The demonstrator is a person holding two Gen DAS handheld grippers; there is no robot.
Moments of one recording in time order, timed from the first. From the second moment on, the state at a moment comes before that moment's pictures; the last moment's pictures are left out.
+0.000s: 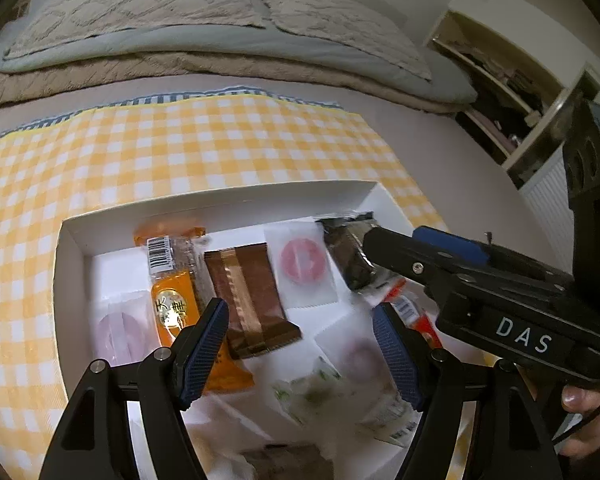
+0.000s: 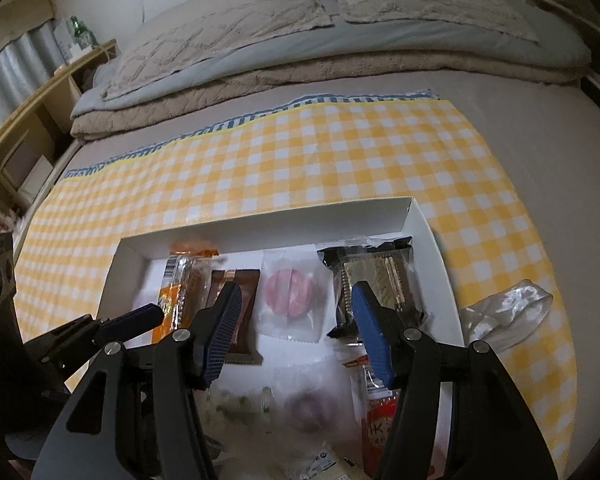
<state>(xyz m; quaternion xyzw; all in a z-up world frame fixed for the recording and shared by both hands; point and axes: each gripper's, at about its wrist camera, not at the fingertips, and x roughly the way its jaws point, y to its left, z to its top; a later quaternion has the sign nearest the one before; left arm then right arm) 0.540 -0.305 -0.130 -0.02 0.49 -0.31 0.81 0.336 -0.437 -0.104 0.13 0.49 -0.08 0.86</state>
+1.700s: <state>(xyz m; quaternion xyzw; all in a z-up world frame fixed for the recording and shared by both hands) 0.216 -0.080 0.113 0.04 0.31 -0.18 0.93 0.137 -0.336 0.085 0.06 0.34 -0.12 0.93</state>
